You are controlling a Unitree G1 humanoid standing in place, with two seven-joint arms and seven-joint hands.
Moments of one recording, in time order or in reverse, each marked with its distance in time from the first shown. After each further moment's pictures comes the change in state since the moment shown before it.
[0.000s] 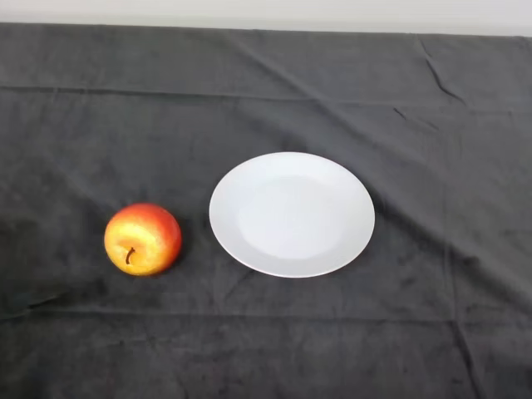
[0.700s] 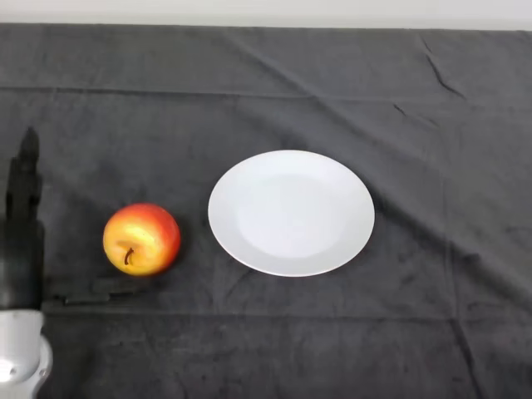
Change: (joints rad) left arm -0.182 -0.035 -0.191 0.144 0.076 0.079 0.026; right arm 0.000 -0.005 -0.002 -0.015 0.000 0.011 0.000
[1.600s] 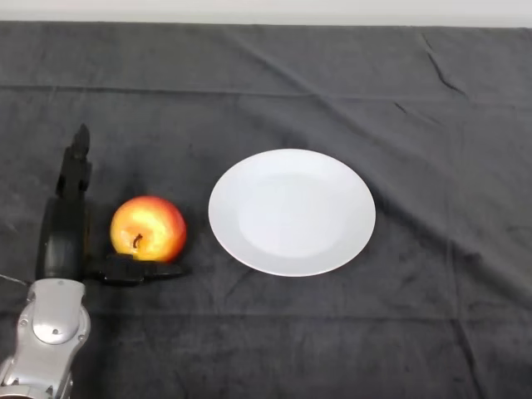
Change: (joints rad) left arm -0.146 -0.028 -0.079 0.247 -0.002 -0.001 0.004; right arm 0.000 0.000 -0.008 0.000 0.001 0.007 0.001
